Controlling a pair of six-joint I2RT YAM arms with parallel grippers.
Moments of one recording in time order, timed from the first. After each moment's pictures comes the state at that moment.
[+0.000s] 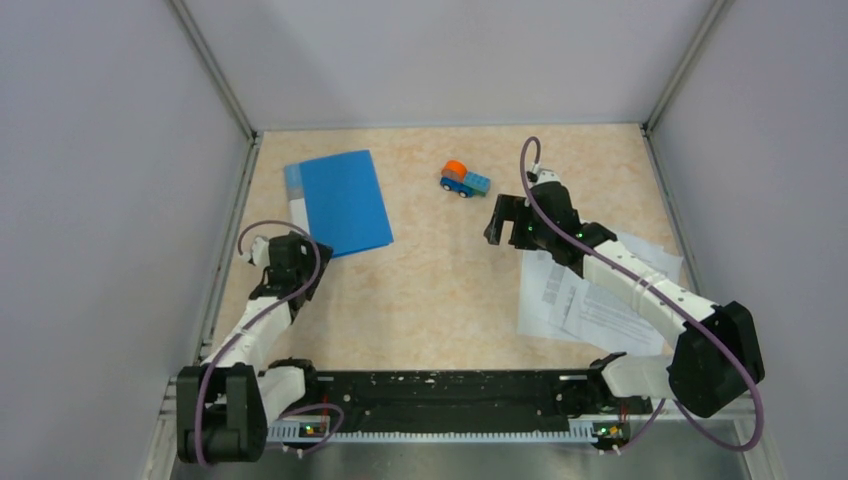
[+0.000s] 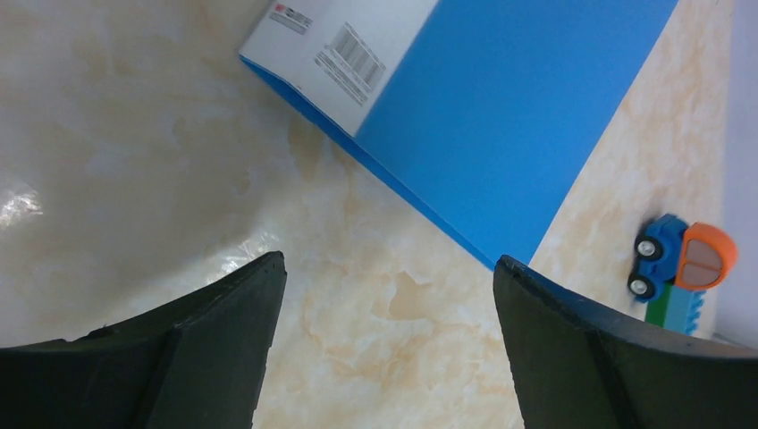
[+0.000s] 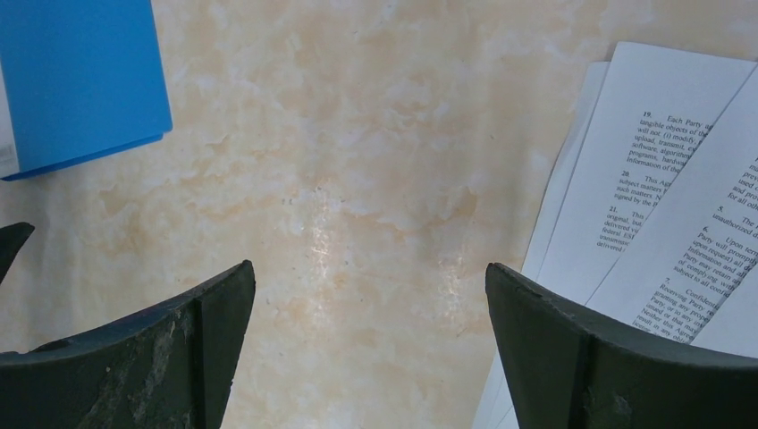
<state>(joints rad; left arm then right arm) -0.02 1.05 0.46 -0.17 -0.14 -1.07 0.51 1.27 0.91 -0.32 0.05 0.52</state>
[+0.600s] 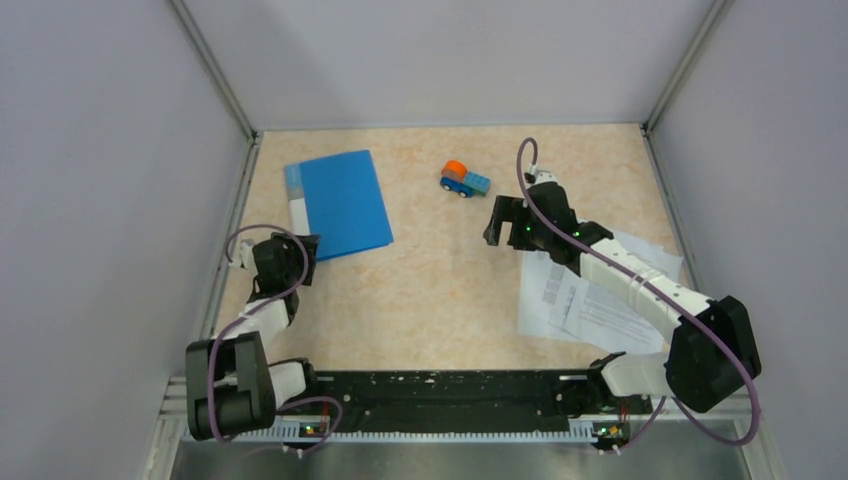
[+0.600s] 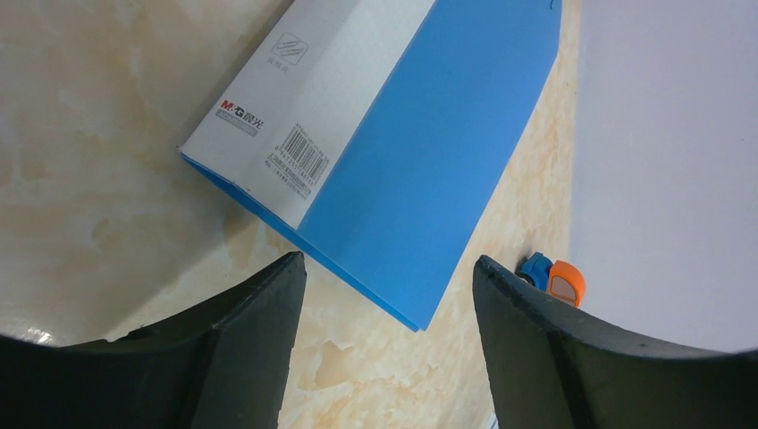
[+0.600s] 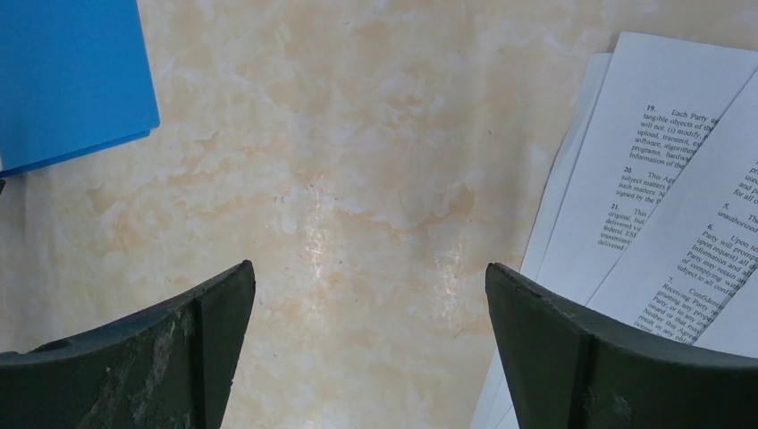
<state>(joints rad) 0.18 1.15 0.32 0.30 0.05 -1.20 0.51 1.30 0.91 -0.32 0.05 0.52</state>
